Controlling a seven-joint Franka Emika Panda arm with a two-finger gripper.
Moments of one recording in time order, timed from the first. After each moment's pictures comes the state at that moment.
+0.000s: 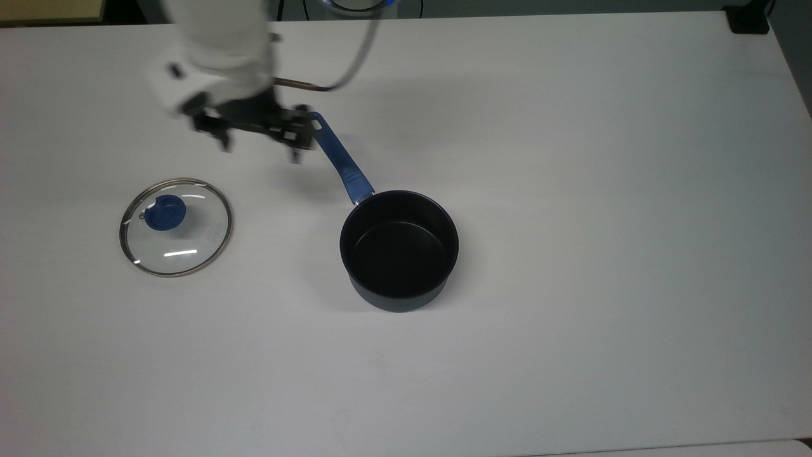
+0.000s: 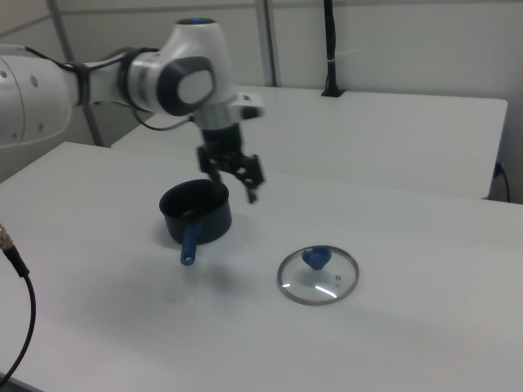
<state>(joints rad) 0.12 0.31 -0.28 -1.55 0.04 1.86 -0.02</state>
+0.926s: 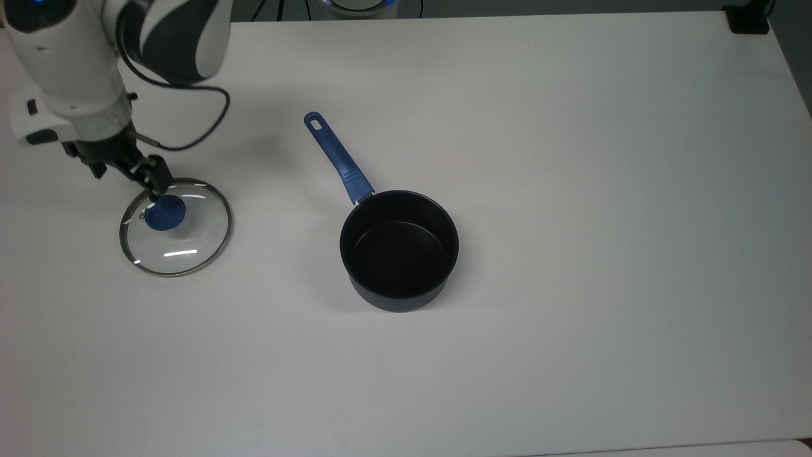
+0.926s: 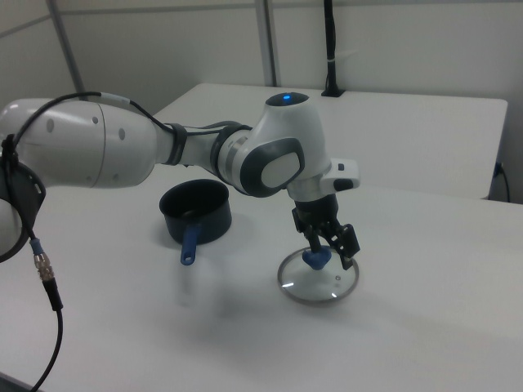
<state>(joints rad) -0.06 0.51 -0.39 -1.58 0.07 2.19 -0.06</state>
